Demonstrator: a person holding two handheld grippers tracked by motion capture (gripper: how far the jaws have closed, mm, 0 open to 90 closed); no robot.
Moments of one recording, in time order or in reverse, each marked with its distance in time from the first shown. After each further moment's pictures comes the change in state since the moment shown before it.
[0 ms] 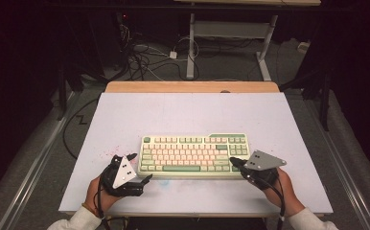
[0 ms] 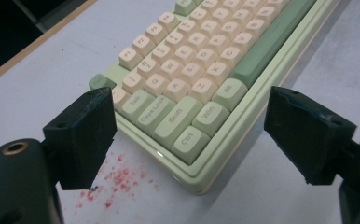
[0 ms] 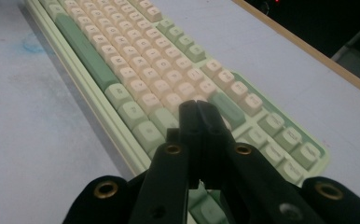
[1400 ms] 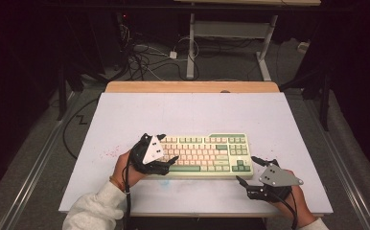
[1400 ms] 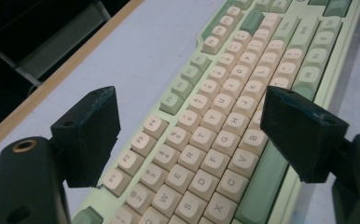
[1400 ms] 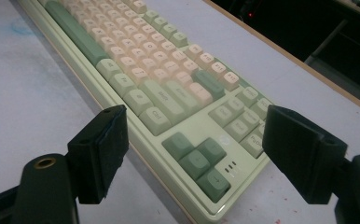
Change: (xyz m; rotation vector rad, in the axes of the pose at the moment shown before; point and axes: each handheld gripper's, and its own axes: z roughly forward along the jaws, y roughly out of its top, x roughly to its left) left arm 0.004 0.076 0.047 -0.078 -0.067 0.105; right arm 0.008 -0.036 -0.029 -0.061 -0.100 -0.006
